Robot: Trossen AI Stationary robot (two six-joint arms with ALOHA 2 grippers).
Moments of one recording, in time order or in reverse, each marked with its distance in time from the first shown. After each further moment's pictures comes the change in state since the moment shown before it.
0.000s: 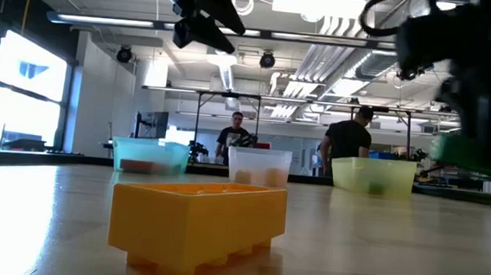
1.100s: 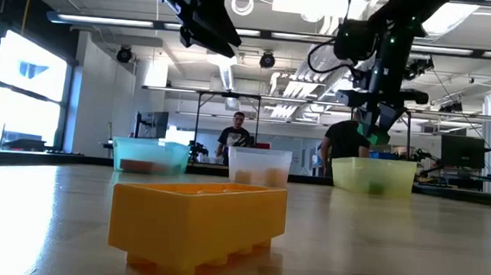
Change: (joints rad) left arm 0.063 0.000 0.000 0.000 -0.006 0.247; right arm -1.058 -0.180 0.000 -0.023 0.332 -0.168
